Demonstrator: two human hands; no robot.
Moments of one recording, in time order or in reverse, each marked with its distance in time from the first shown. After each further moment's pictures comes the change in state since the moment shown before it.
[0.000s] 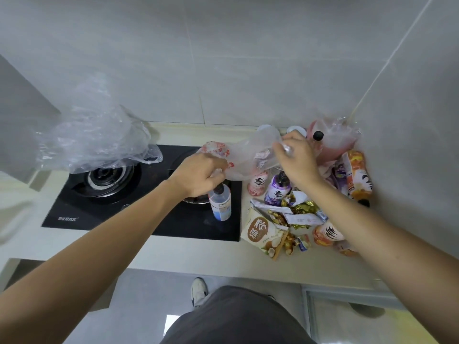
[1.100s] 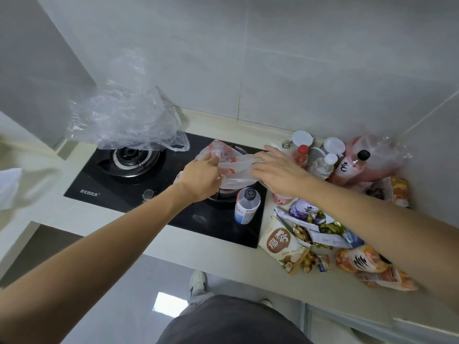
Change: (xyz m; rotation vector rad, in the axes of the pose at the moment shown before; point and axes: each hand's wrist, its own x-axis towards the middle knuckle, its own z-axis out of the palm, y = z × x) left_hand -0.043 -0.074 0.025 0.274 -0.062 -0.301; right_hand 0.045 -0.027 0.104 -0.893 -0.692 -0.958
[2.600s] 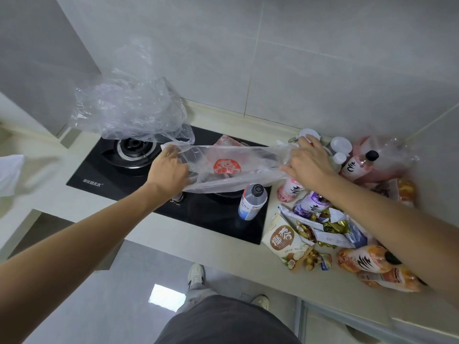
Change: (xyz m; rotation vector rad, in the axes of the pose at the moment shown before) left_hand -0.046 -0.069 0.018 0.357 -0.072 -0.161; right_hand -0.022 0.021 -0.006 -0.079 -0.097 0.470
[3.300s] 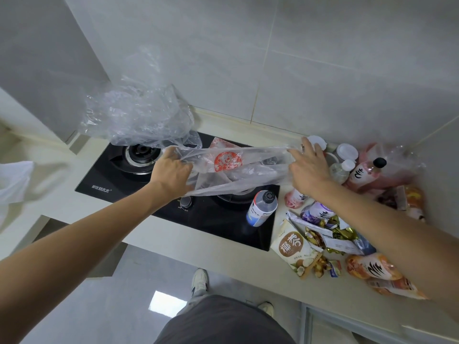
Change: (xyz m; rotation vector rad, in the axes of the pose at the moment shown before) left_hand -0.003 -0.028 -0.008 0.056 -0.154 -0.027; right_hand 0.013 -0.034 -0.016 -0.069 -0.157 0.091
